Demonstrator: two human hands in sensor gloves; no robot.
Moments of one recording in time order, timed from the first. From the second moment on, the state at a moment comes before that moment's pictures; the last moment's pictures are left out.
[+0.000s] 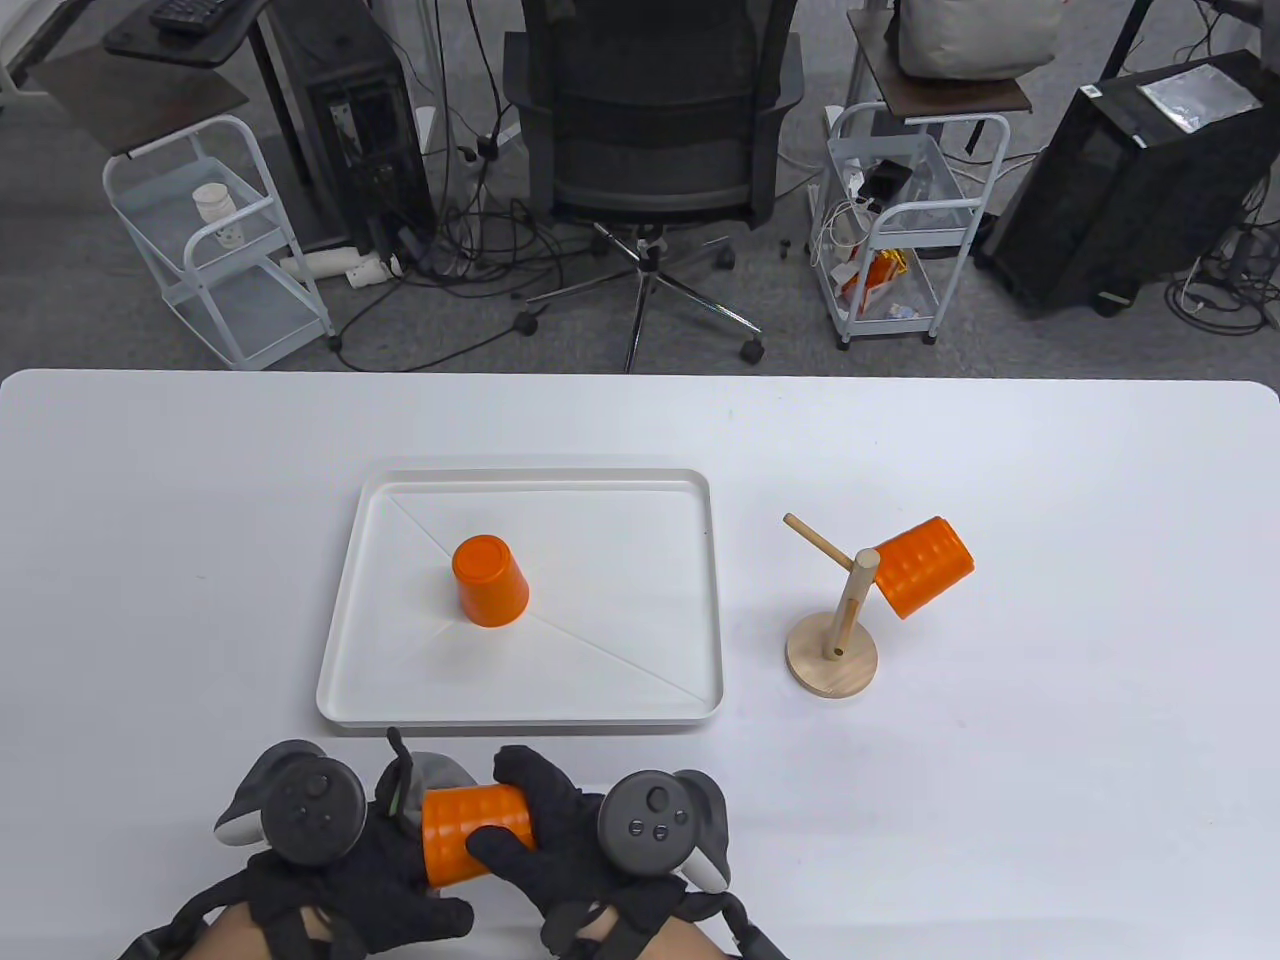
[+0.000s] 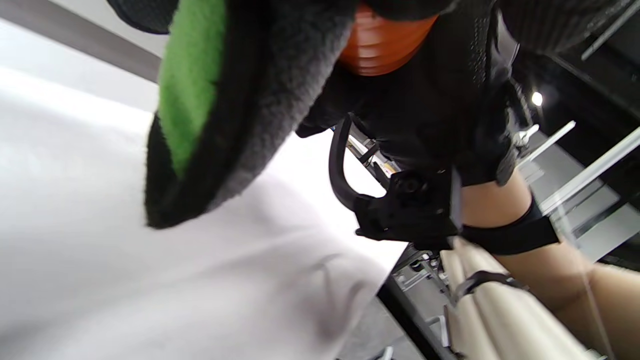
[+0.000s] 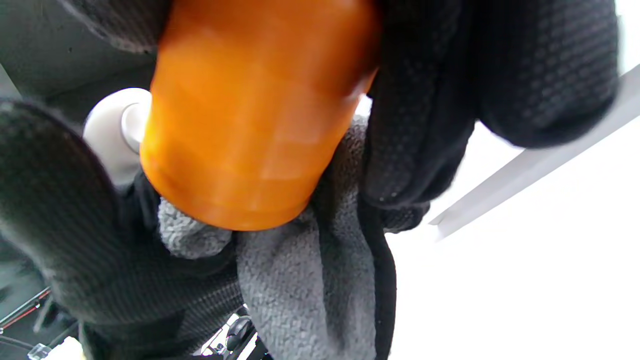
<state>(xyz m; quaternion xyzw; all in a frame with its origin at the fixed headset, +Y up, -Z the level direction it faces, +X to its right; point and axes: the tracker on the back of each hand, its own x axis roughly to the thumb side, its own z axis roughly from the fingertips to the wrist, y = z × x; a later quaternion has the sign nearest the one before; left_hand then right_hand) -0.238 -0.716 -0.220 -0.21 -0.45 0.35 0.80 -0.020 -0.716 -0.218 0.32 0.04 0.82 0.48</state>
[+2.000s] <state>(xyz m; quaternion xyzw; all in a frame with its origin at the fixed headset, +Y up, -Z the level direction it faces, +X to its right) -0.283 -0.720 -0.243 -0.21 -0.36 0.62 0.67 -0.005 -0.696 -0.216 0.33 -0.10 0.82 0.46</state>
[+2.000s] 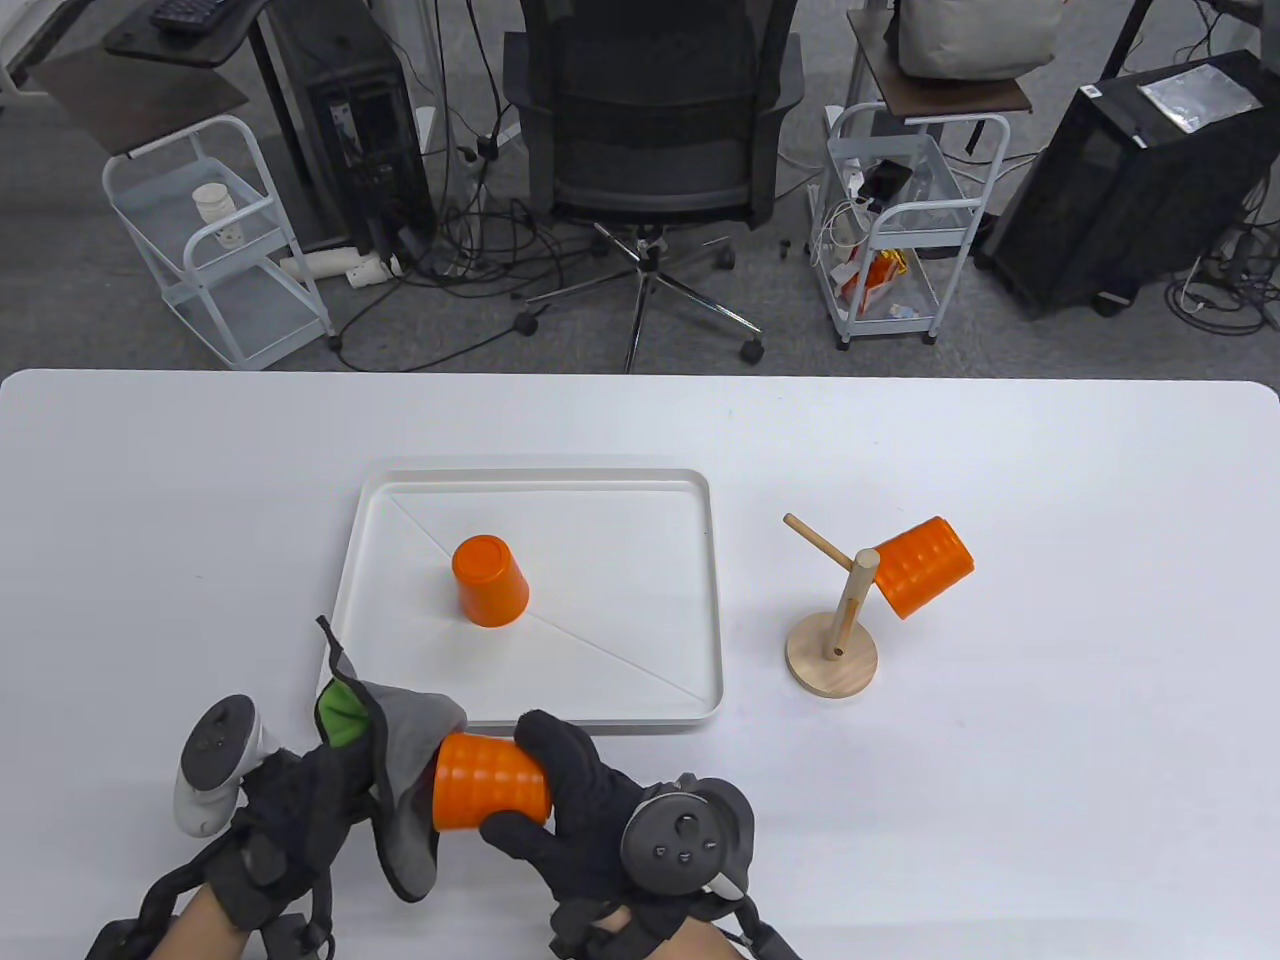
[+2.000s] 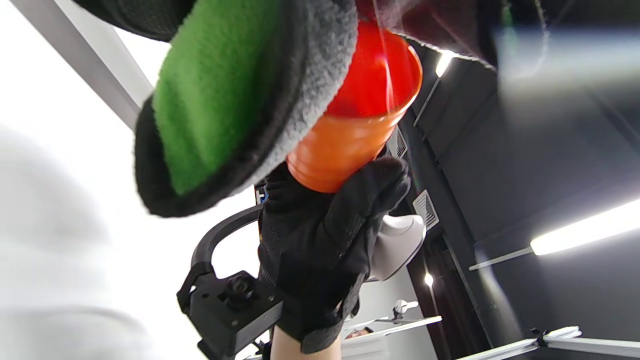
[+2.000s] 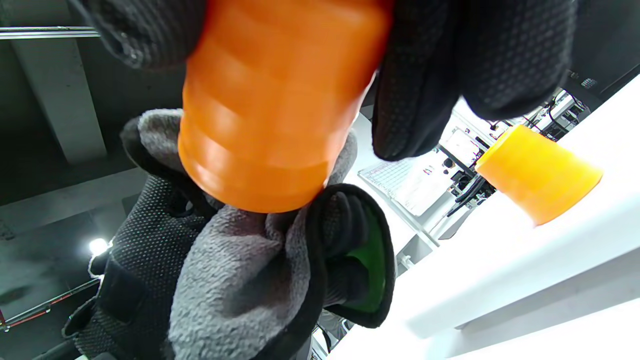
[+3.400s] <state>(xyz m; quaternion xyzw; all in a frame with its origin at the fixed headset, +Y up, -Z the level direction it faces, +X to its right) -0.235 -0.707 -0.212 -0.11 -0.43 0.25 0.86 -0.002 -0.727 -0.233 0.19 0.14 0.77 0.59</state>
